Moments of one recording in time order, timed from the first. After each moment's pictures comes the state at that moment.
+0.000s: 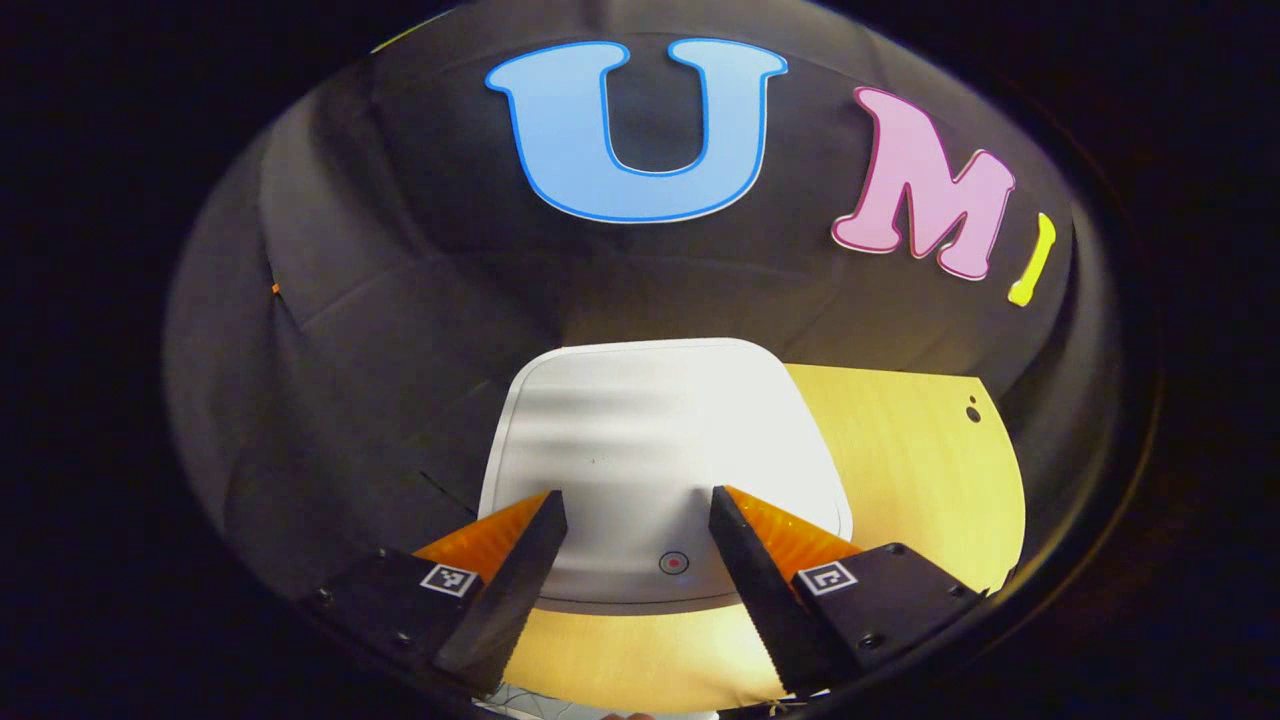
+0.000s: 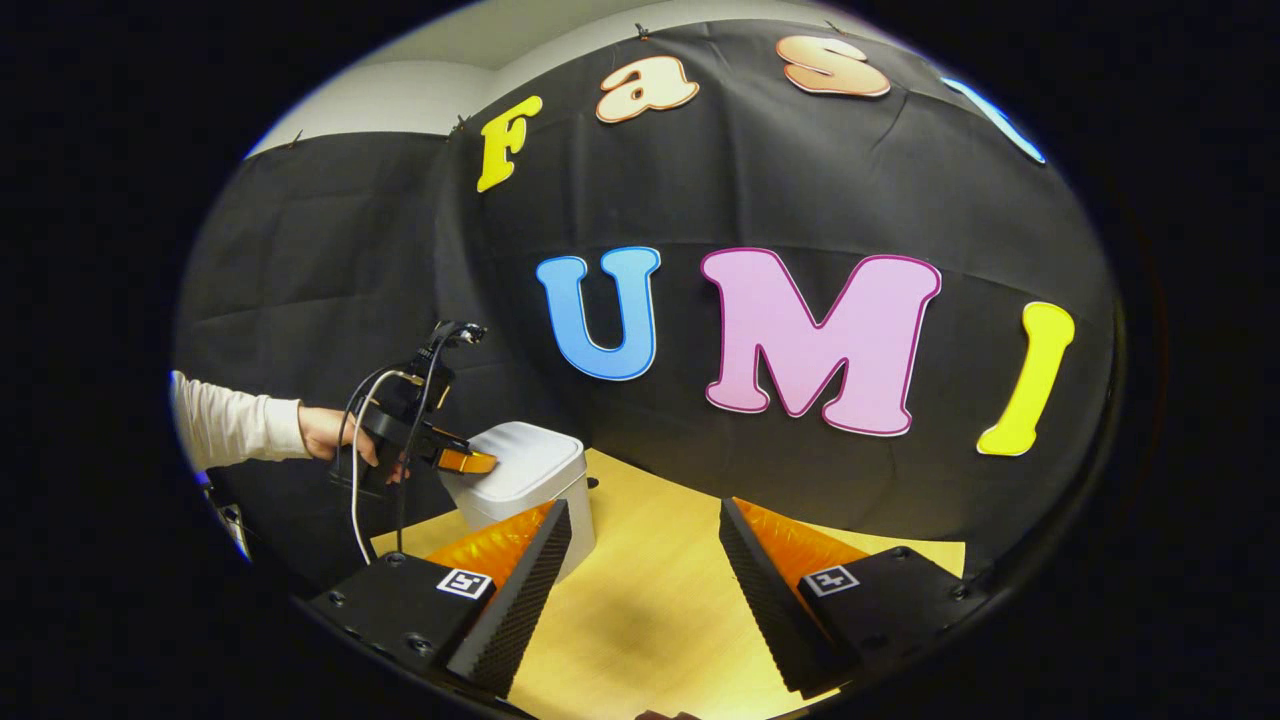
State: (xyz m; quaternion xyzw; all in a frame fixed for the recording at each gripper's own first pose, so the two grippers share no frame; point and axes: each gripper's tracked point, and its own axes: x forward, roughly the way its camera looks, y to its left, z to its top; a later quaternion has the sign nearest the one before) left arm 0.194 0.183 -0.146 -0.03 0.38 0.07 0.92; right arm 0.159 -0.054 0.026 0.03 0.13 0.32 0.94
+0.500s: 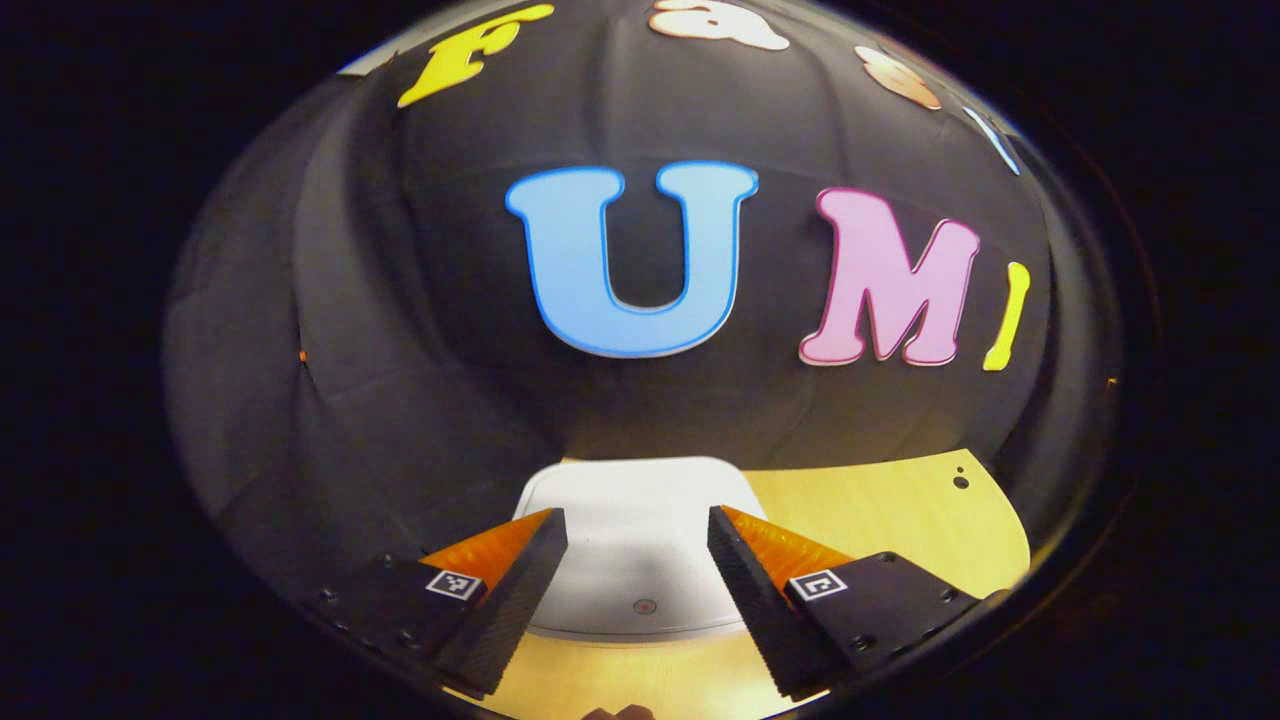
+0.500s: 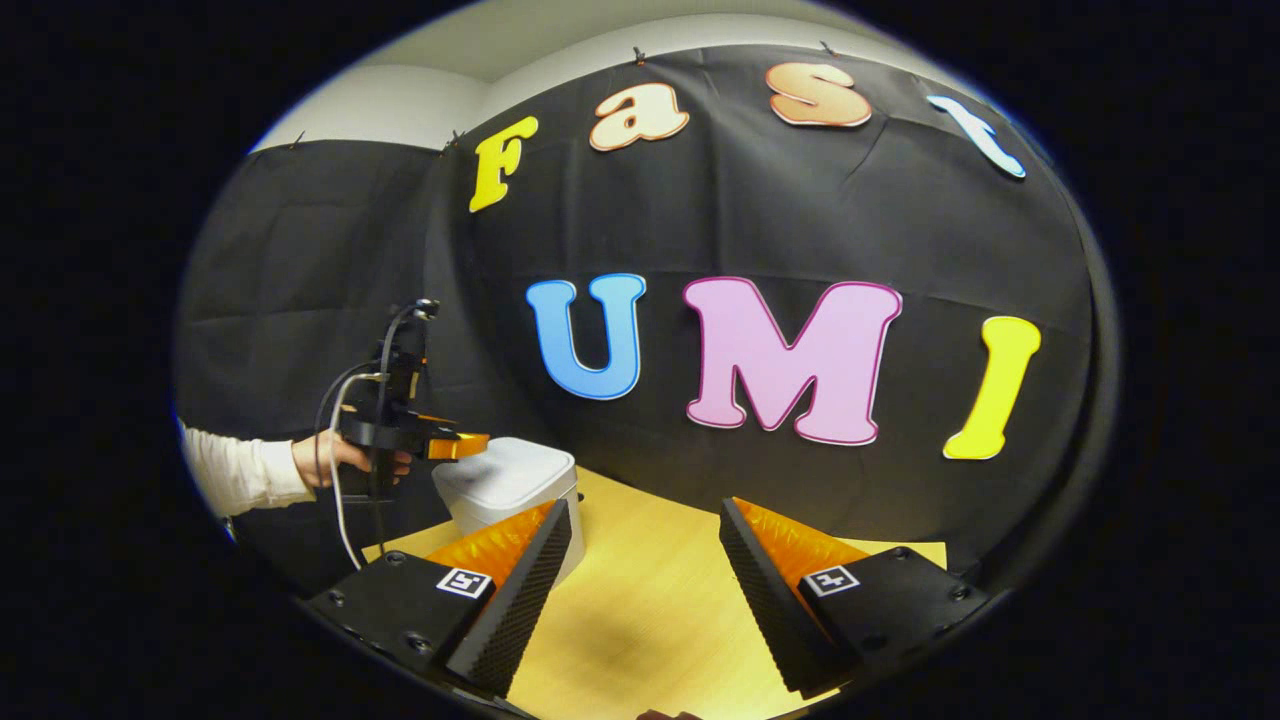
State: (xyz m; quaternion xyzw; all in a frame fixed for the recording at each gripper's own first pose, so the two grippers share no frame) left arm 0.177 0.169 -0.031 0.01 0.16 0.04 0.99; right arm 0.128 -0.078 0.050 0.04 0.09 0.26 0.96
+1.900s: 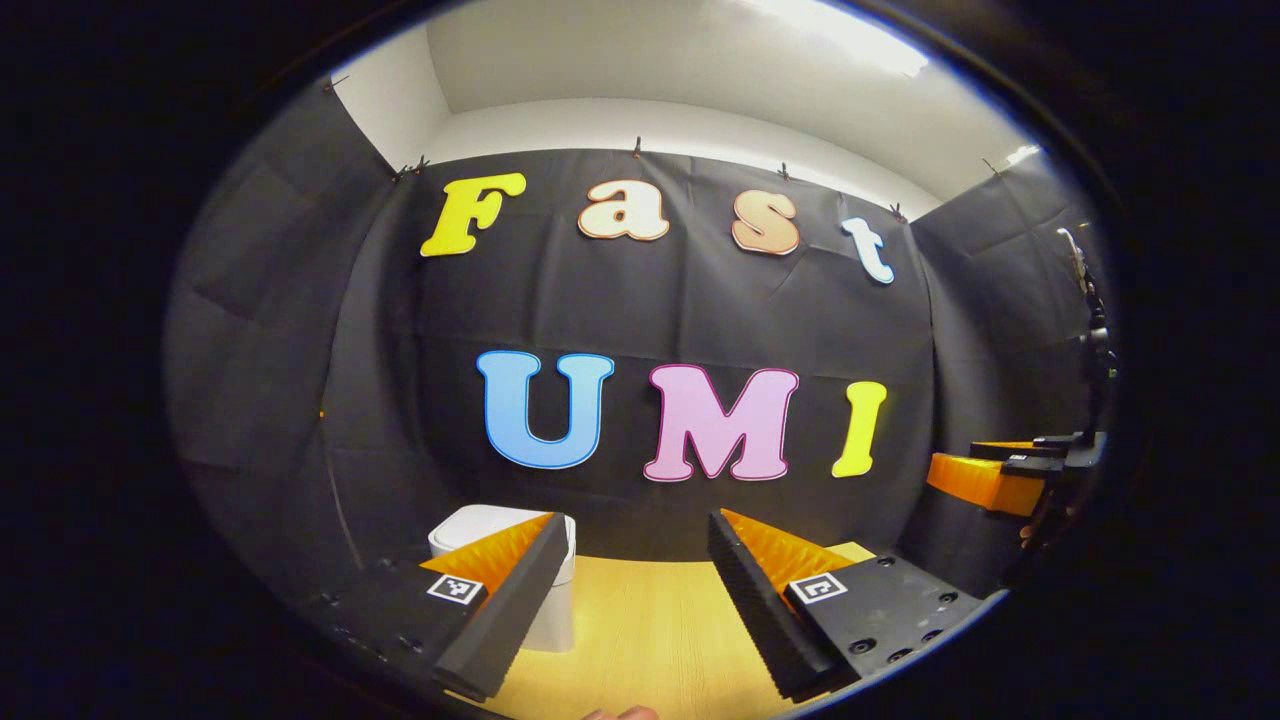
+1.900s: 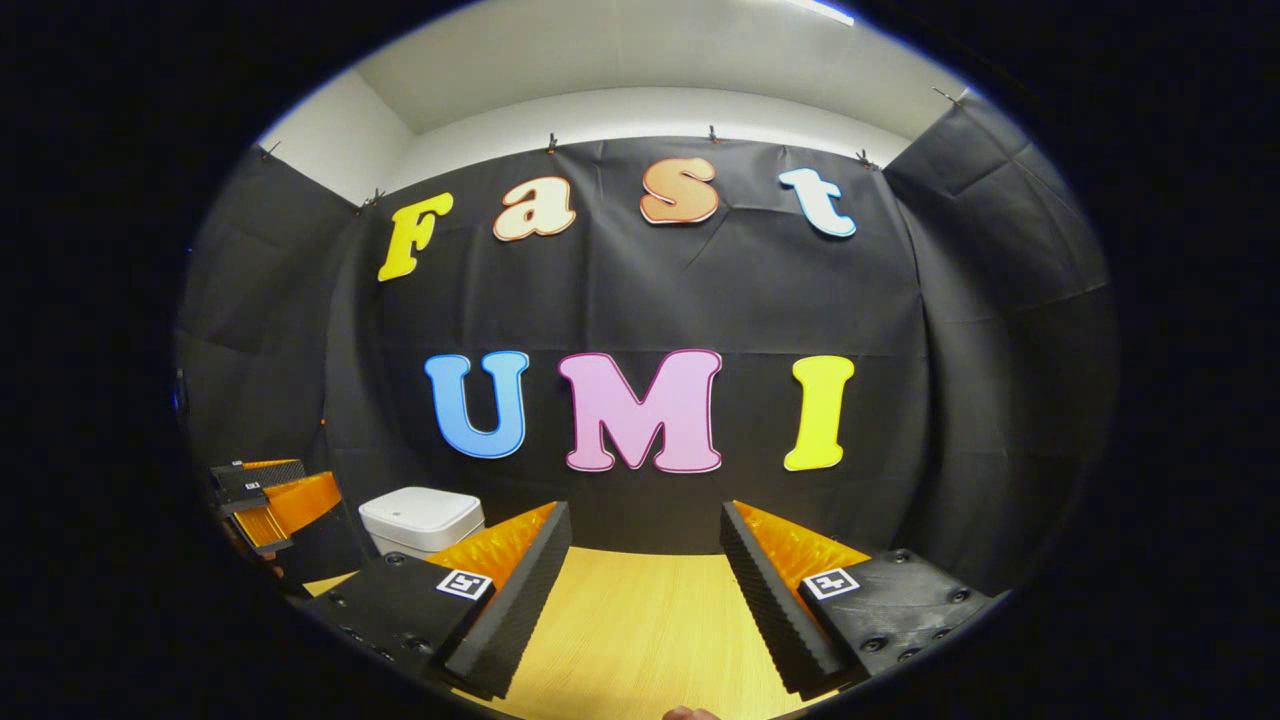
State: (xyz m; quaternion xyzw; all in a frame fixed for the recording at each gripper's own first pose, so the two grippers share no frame) left arm -0.052 -0.030 0.032 -0.04 -0.05 0.01 1.00; right arm 0.022 -0.180 0.055 0.08 -0.03 0.06 0.99
